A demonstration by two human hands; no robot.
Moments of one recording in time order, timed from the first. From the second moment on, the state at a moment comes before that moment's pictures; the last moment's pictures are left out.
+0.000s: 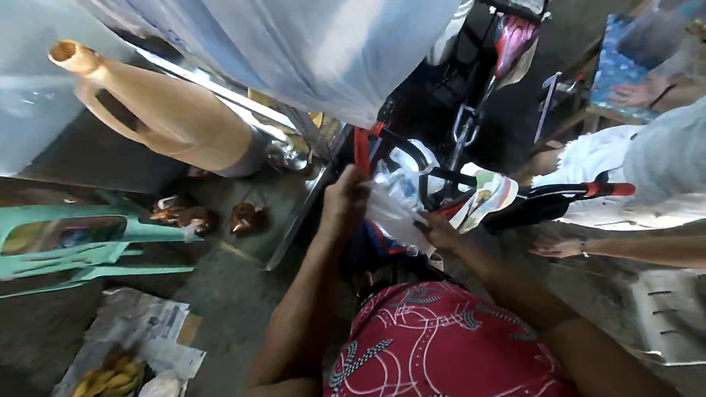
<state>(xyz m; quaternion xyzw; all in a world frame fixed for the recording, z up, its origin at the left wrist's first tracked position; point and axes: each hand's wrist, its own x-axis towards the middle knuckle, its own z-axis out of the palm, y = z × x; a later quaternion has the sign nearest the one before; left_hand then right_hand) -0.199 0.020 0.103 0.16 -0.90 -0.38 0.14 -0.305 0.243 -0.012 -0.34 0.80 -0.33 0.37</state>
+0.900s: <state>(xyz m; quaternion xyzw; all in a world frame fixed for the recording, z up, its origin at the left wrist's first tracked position) -0.200 0.061 0.073 0.23 -0.73 -0.63 -0.11 -0.311 0.334 0.035 -0.31 0.63 -0.68 0.21</state>
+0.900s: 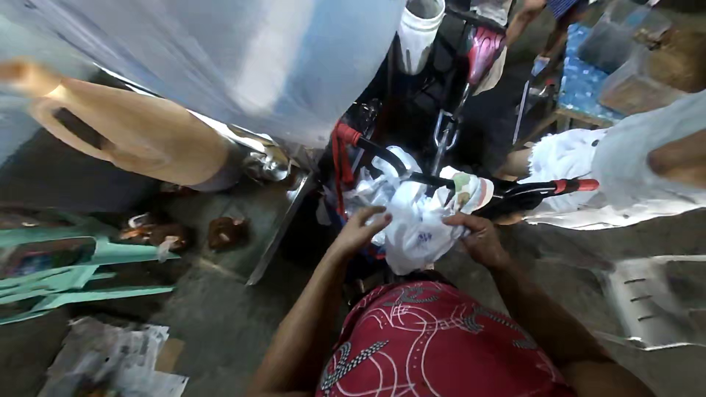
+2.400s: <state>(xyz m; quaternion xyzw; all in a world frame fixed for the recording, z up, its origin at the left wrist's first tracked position) -0.240 0.153 0.020 0.23 -0.49 -0.83 -0.12 -0.327 0.294 0.049 -0.25 0.80 -0.40 0.37</state>
